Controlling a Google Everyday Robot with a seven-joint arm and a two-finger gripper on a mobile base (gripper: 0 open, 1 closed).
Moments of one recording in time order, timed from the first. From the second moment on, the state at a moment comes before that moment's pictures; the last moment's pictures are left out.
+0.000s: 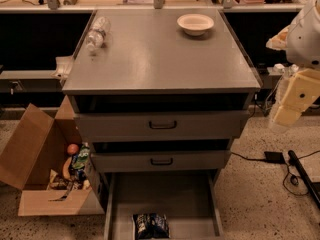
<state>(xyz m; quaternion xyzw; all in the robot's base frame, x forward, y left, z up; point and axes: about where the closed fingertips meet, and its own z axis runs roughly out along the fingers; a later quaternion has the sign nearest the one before) 0.438 -0.217 0.976 -0.60 0.78 -0.03 0.16</state>
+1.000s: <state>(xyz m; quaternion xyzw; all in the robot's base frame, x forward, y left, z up) 0.416 -0.197 0.874 -0.59 0.78 0.04 0.19</state>
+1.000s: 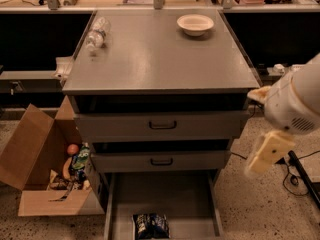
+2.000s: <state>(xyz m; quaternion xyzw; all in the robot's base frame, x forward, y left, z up) 0.399 -0.160 0.758 -0.57 0.79 0.09 0.22</state>
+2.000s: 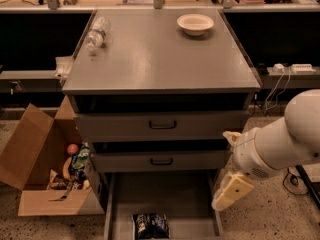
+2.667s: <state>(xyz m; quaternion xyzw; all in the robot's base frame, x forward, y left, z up) 0.400 -0.084 0.603 -0.52 0.80 0.20 0.22</state>
